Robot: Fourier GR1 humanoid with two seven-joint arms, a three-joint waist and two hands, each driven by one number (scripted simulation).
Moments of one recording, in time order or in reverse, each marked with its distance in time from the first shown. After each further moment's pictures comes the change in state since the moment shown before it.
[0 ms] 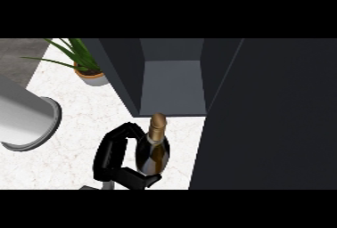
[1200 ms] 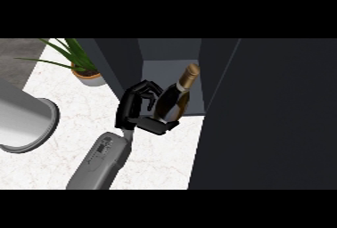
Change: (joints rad) left arm -0.466 0.001 0.048 0.381 0.006 0.189 0.063; right arm 0.057 -0.053 -0.040 -0.001 -0.028 0.016 -0.095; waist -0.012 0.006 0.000
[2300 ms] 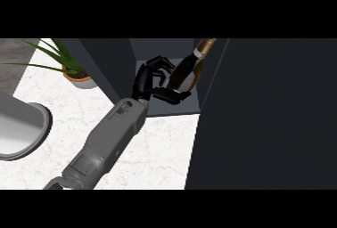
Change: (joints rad) left arm -0.440 -0.002 -0.039 0.568 0.211 0.127 -0.098; right arm 0.062 -0.003 0.018 0.004 -0.028 0.028 -0.125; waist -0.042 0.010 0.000
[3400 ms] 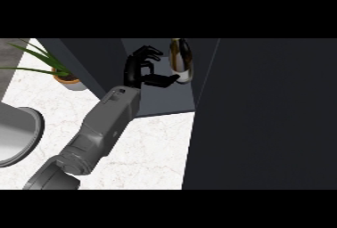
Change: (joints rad) left arm -0.193 0.025 0.138 0.344 0.061 0.037 -0.102; right arm 0.070 -0.002 0.038 0.010 -0.029 0.037 -0.128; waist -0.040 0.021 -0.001
